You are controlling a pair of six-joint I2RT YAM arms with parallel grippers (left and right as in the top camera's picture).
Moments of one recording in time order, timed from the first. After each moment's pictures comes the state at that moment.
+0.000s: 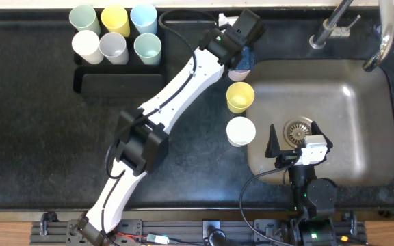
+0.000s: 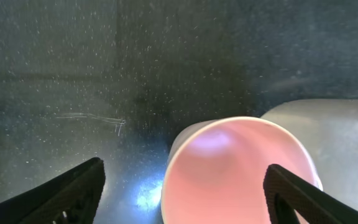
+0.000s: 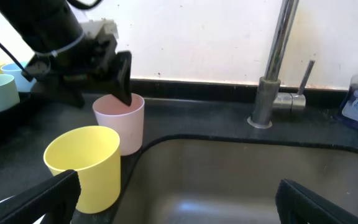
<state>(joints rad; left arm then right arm) -0.69 2.42 2.33 -1.00 -0.19 -0.69 0.11 0.07 0.02 -0.02 0.02 0.02</state>
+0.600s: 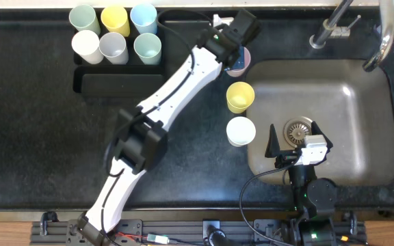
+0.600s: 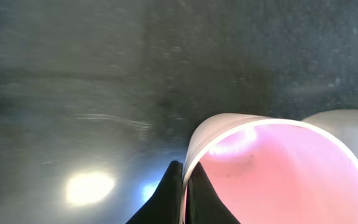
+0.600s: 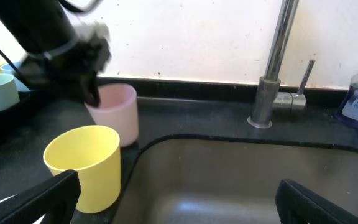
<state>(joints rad) -0.67 2.42 2.33 -1.03 -0.23 -0.70 0.11 0.07 0.02 -0.02 0.02 0.02</state>
